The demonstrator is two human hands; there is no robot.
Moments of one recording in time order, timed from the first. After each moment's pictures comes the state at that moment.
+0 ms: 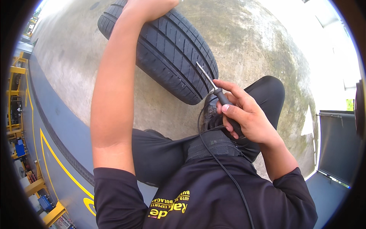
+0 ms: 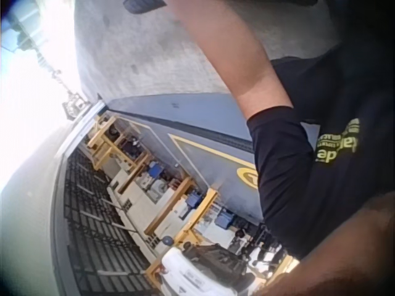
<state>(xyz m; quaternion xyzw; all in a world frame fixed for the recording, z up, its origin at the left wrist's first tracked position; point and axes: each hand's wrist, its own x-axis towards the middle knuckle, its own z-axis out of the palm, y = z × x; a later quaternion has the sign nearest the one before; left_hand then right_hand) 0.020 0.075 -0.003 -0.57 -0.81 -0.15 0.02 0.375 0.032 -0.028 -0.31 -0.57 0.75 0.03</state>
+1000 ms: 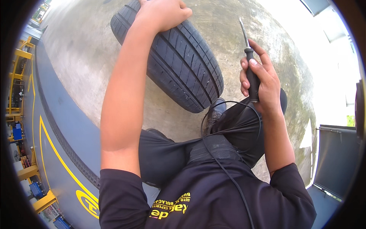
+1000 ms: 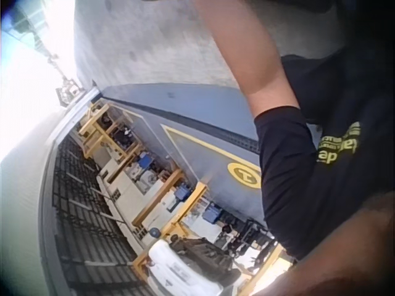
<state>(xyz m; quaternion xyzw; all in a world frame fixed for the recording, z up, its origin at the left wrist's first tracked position) 0.024 0.037 -0.003 -0.55 -0.83 -0.04 0.05 0.327 0.089 -0.042 -0.23 -0.55 0.75 0.28</state>
